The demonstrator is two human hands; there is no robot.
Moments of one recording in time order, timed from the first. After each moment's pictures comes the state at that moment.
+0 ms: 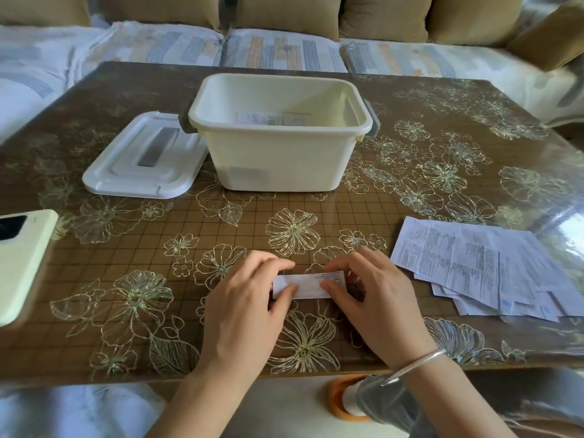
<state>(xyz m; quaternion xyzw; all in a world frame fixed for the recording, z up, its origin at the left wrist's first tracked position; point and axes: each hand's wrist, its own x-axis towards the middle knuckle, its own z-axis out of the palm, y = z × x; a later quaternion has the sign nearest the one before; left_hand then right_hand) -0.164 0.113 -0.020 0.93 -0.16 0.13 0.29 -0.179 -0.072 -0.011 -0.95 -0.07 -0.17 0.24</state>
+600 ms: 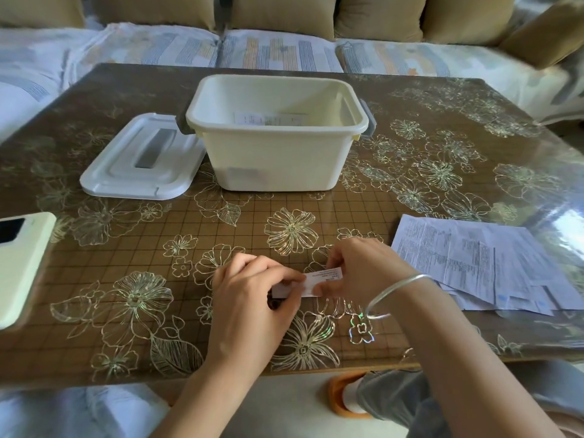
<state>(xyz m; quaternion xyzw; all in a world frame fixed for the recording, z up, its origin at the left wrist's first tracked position) -0.163 0.108 -0.026 0.92 -0.16 0.17 0.32 -0.142 -0.060 0.040 -0.98 -0.03 0.16 0.12</state>
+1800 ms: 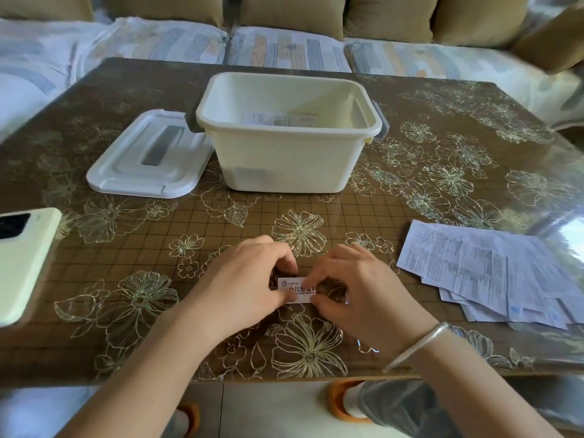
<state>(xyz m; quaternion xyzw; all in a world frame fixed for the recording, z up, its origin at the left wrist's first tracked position) -0.128 0.127 0.026 0.94 -0.23 -0.08 0.23 -0.164 -0.056 0.016 -0.96 -0.17 -0.03 0.22</state>
